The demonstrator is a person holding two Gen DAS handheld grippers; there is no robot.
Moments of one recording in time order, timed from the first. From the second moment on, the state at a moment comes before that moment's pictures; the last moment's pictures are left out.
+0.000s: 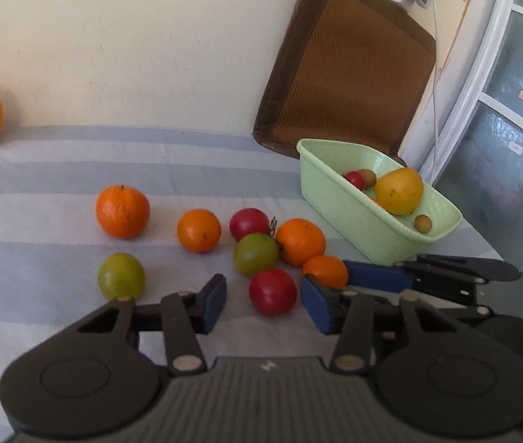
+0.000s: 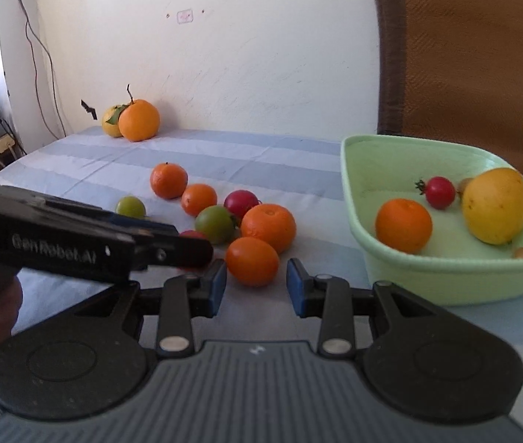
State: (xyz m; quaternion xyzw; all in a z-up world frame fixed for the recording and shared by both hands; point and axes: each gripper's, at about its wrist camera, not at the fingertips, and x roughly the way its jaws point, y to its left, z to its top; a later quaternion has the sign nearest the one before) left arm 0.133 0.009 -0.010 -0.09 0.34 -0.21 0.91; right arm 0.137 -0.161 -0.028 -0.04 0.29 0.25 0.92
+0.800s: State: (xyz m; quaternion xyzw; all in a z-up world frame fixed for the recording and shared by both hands) left arm 0.103 -0.023 0.014 -0.12 0.32 -0.24 0.91; right arm 0.092 -0.192 -0.023 0.00 0.26 0.26 0.93
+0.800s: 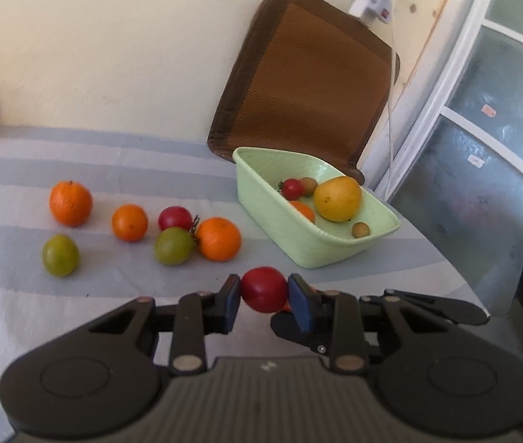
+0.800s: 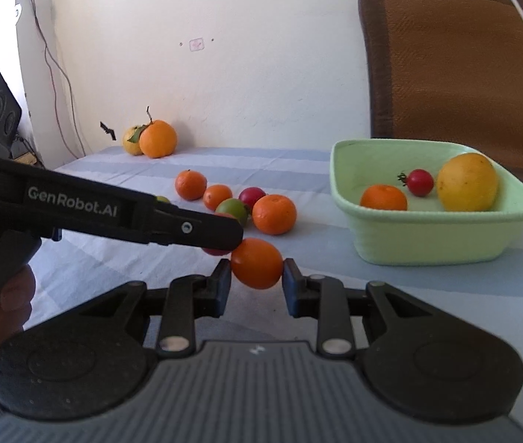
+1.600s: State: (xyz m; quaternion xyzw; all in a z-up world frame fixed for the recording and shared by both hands) left arm 0.093 -0.035 0.017 -0.11 0.32 -0.25 0.91; right arm 0.083 -0.206 -0.023 0.01 0.25 0.25 0.93
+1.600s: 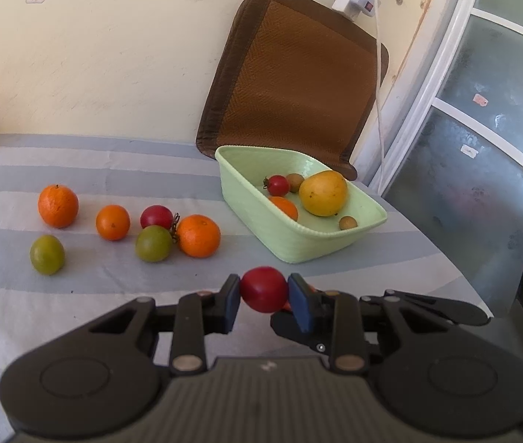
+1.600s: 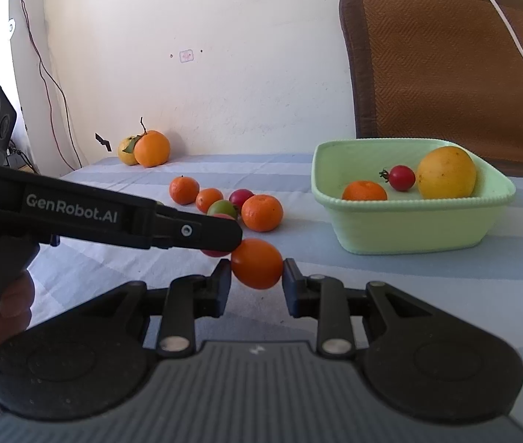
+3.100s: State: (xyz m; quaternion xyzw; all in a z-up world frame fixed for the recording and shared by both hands) left arm 0.166 -0.019 0.067 -0.16 0.26 -0.23 0.92; right arm 0.119 -0.299 0.001 0.07 0.15 0.11 0.98
